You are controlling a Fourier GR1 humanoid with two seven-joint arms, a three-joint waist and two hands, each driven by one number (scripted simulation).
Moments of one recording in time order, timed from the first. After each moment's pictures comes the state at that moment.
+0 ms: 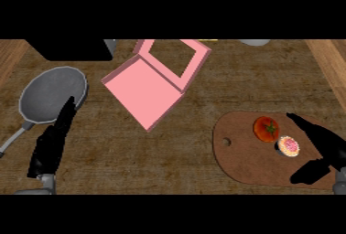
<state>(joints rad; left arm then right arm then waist) 0.00 0.22 0.00 -1.57 -0.16 0.09 0.11 -0.04 -0.44 -0.02 -1.56 0.63 0.46 0.33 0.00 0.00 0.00</state>
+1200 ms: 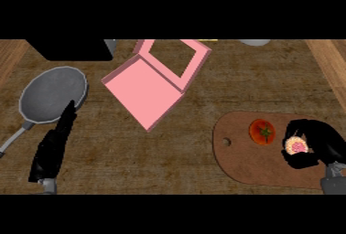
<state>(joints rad) 0.03 0.17 0.04 -1.57 -0.21 0.05 0.08 -0.08 -0.39 -0.03 -1.44 0.88 0.22 0.16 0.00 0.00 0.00</state>
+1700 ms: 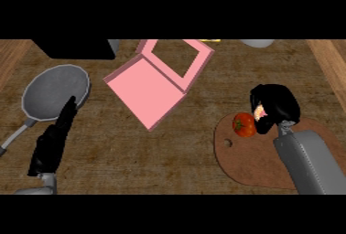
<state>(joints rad) -0.01 0.18 0.05 -1.55 -0.20 0.03 0.09 -0.42 -0.28 0.12 -1.24 1.10 0.13 0.21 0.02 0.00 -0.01</state>
